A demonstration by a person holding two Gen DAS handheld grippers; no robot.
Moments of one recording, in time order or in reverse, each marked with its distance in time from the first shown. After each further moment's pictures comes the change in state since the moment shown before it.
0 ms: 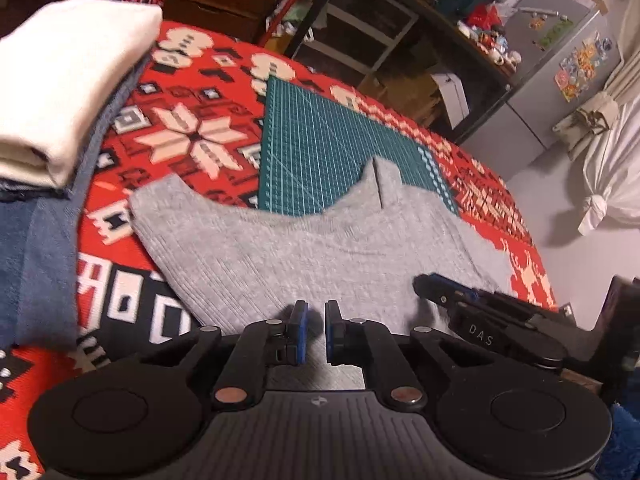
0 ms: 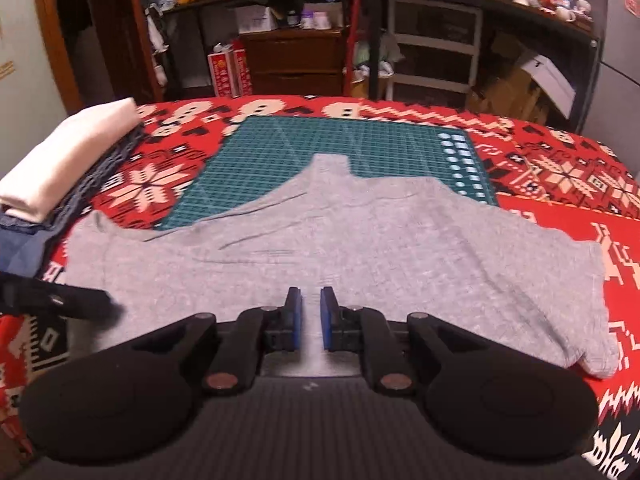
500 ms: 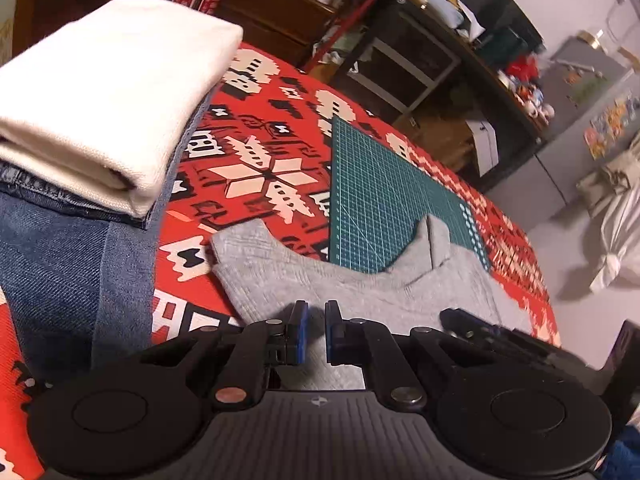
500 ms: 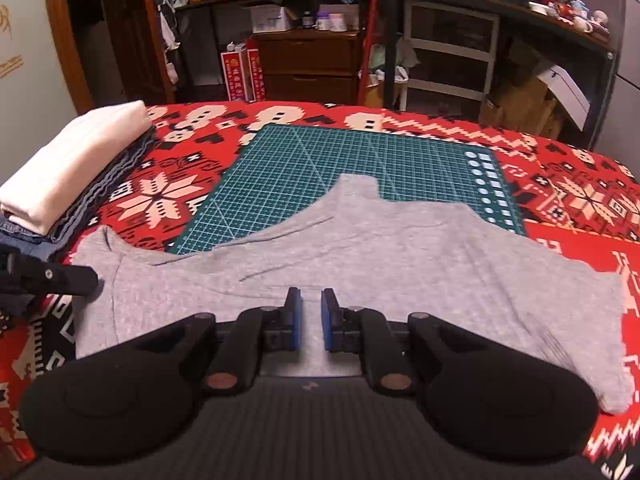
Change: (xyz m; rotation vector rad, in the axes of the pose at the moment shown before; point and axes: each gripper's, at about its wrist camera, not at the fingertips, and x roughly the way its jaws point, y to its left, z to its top) left arm -0.007 0.046 0.020 -0.136 -0.075 0.033; right arm 0.020 0.020 0.023 -0.029 0.009 0.045
